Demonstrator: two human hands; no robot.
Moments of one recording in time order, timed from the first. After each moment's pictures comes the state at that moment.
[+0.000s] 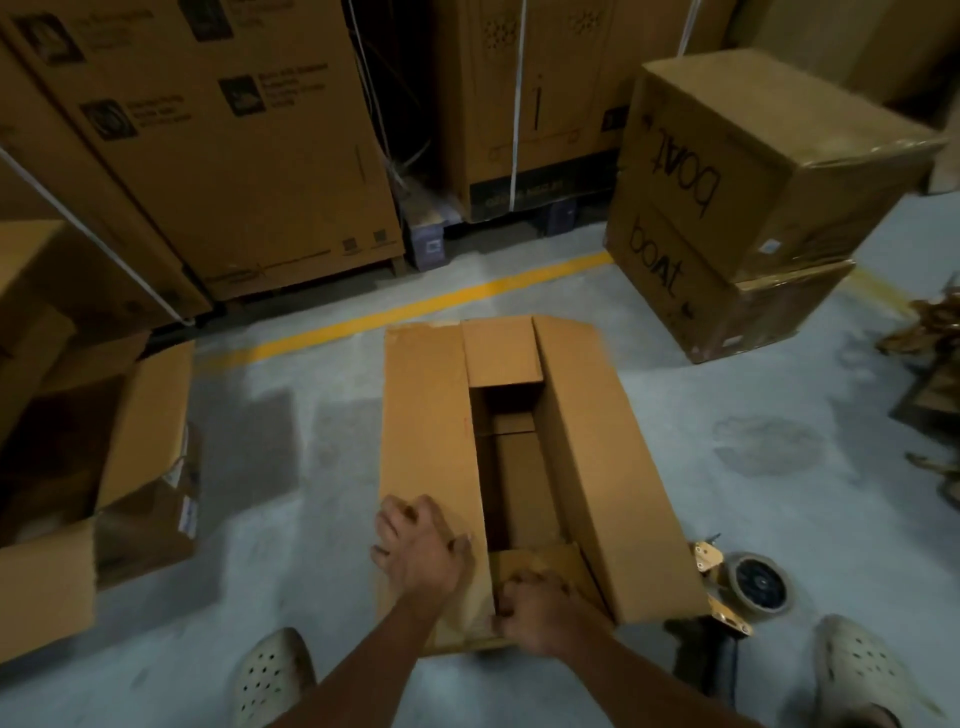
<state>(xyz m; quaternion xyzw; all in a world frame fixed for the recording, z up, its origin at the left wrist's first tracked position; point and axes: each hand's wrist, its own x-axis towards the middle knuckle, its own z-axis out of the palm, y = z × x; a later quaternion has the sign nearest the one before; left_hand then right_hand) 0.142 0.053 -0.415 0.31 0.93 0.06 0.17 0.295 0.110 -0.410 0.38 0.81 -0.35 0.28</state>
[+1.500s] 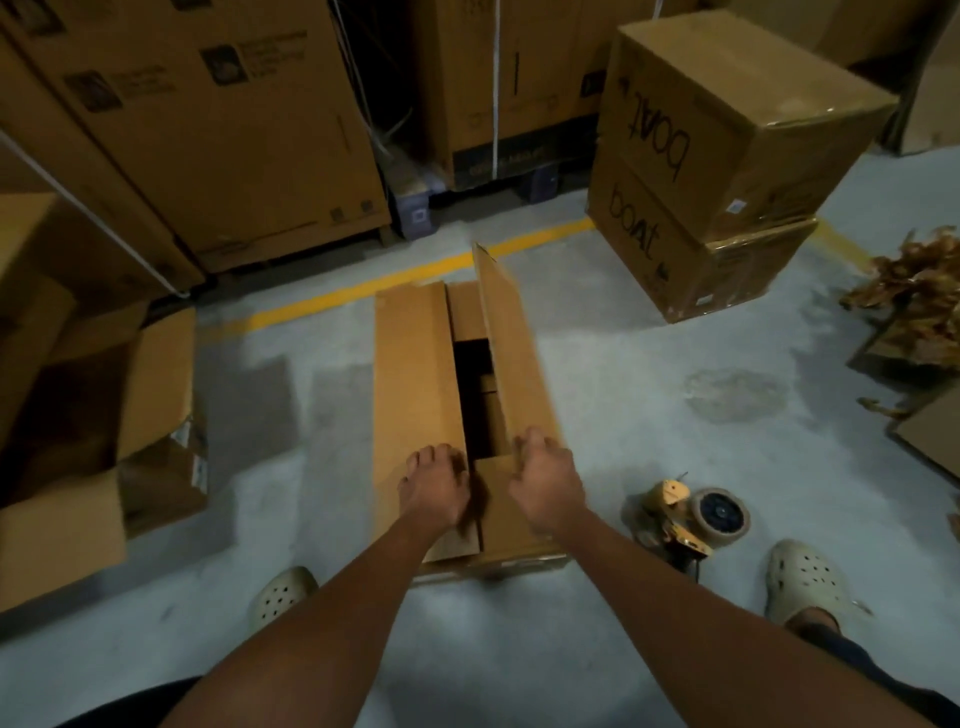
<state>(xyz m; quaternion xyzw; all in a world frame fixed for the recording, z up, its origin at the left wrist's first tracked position) 0.156 0.050 -0.374 0.43 0.87 0.08 0.24 0.301 0.123 -0.330 0.52 0.79 -0.31 -0.03</state>
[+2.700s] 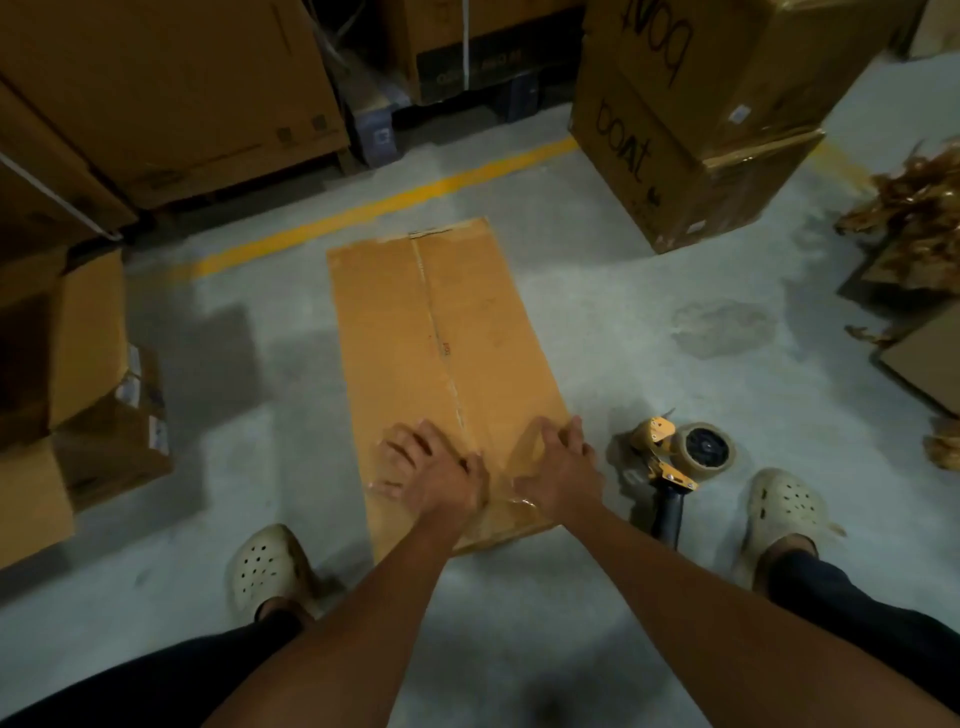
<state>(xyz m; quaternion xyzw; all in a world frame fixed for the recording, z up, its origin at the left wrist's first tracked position) 0.217 0.043 -0.412 0.30 0.92 0.02 0.25 0.352 0.114 -0.406 0.59 0.73 -0.34 0.11</state>
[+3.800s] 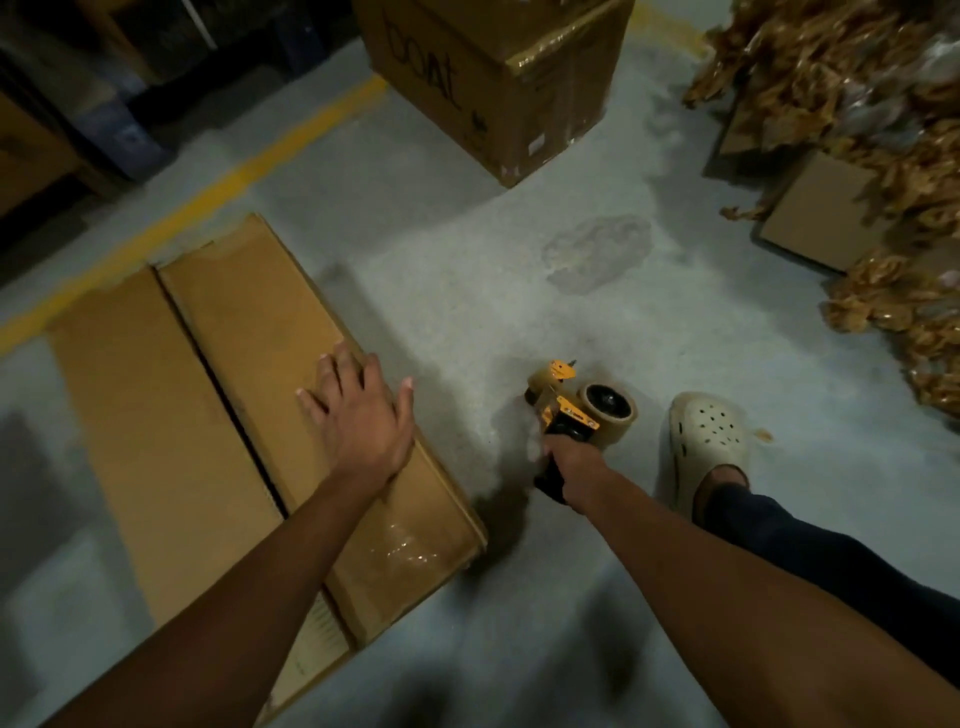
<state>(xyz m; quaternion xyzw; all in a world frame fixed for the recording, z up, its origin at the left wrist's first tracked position) 0.256 0.201 -0.450 0.57 0.81 0.04 0.09 0.491 0.219 -0.523 0.74 0.05 -0.64 -0.19</state>
